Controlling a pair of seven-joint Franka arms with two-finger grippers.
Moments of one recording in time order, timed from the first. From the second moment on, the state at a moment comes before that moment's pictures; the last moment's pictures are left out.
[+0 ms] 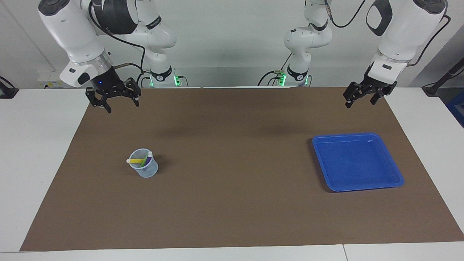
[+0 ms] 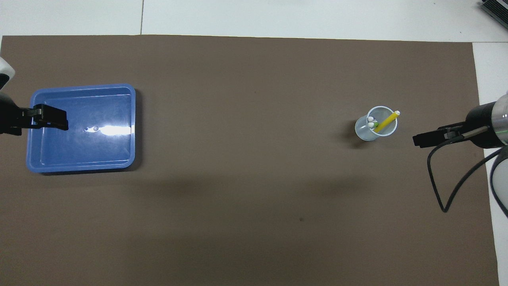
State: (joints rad) left arm 0.10 -0.03 -0.15 -1.66 0.03 1.66 -0.11; right arm -0.06 -0.09 0.05 -1.80 0.09 1.76 -0.24
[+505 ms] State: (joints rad) left arm 0.10 -0.03 -0.15 -1.66 0.03 1.66 -0.11; right arm -0.06 -0.09 0.05 -1.80 0.09 1.76 -0.21
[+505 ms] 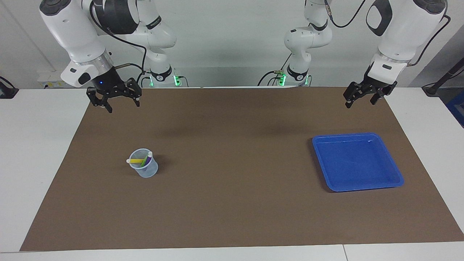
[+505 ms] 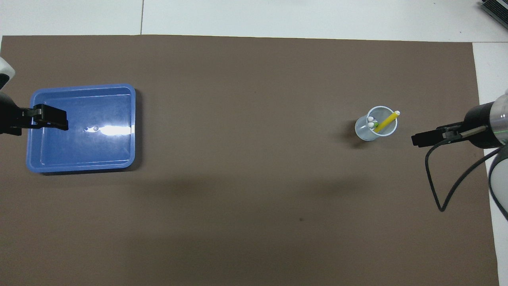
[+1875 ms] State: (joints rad) left arm 0.10 -0.03 -0.15 -1.66 0.03 1.66 -0.11; right arm -0.06 -0.09 0.05 -1.81 0.09 1.76 -0.21
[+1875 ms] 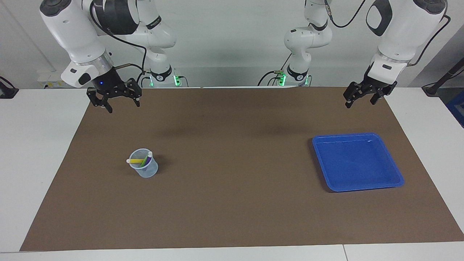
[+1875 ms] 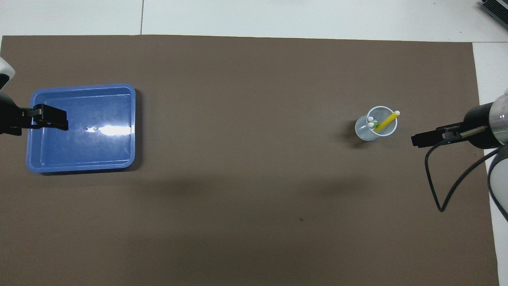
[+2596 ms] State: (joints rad) left arm 0.10 -0.03 -0.15 -1.66 0.03 1.66 -0.11; right arm -0.06 -0.09 0.06 -1.81 0.05 1.71 -0.21
